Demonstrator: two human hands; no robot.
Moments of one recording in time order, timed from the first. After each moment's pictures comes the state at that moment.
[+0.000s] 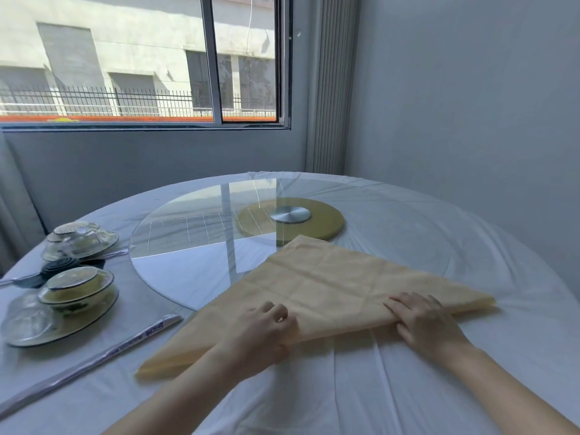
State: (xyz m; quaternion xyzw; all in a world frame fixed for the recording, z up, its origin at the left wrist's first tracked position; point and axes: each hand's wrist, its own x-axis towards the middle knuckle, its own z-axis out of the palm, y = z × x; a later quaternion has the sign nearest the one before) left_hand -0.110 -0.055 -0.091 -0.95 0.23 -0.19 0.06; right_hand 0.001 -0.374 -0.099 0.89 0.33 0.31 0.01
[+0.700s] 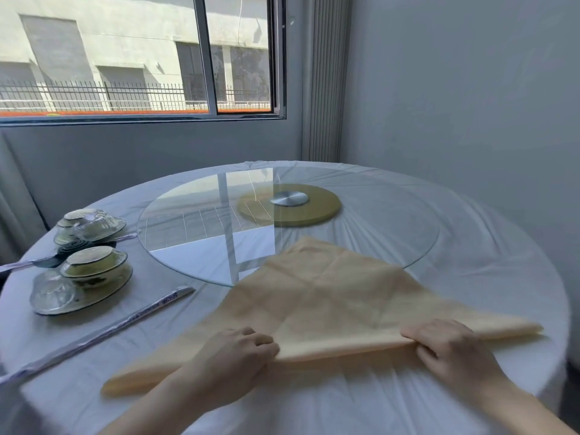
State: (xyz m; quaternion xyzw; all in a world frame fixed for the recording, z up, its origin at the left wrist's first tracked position) left_hand -0.211 -0.039 -0.108 -0.95 0.27 -0.16 0.02; right_hand -0.105 -0.408 -0.130 0.87 0.35 0.32 -0.09
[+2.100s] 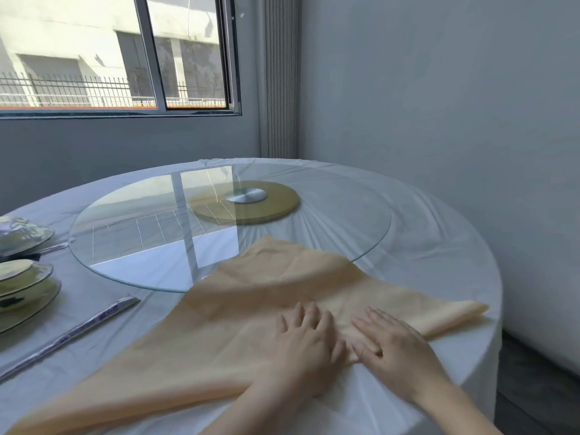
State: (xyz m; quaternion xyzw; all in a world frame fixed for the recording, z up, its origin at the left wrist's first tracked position) left_hand -0.155 -0.203 -0.121 -0.99 0.13 -0.05 -0.07; right_hand -0.142 -0.380 -0.129 0.97 0.16 0.13 -0.12
